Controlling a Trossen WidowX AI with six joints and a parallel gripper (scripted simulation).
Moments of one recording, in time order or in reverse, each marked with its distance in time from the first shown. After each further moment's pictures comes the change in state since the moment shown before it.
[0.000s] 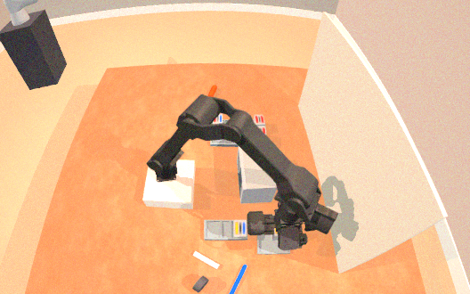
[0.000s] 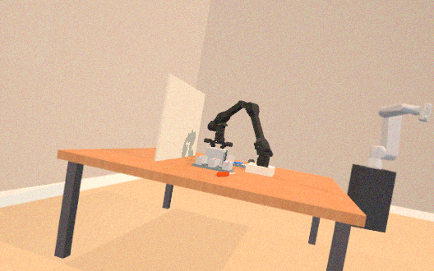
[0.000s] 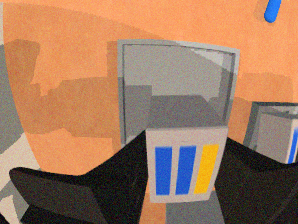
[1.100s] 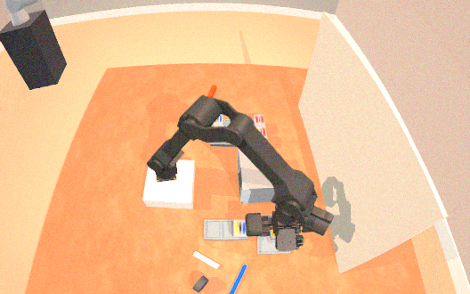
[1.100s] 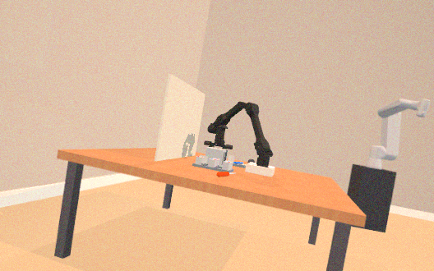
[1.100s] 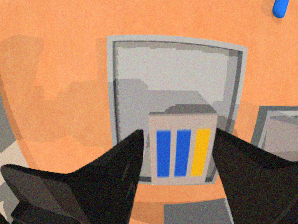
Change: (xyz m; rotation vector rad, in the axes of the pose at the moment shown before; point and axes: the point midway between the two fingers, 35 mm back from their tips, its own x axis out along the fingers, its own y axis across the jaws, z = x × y) arm 0.017 -0.003 -0.002 0.000 0.000 0.000
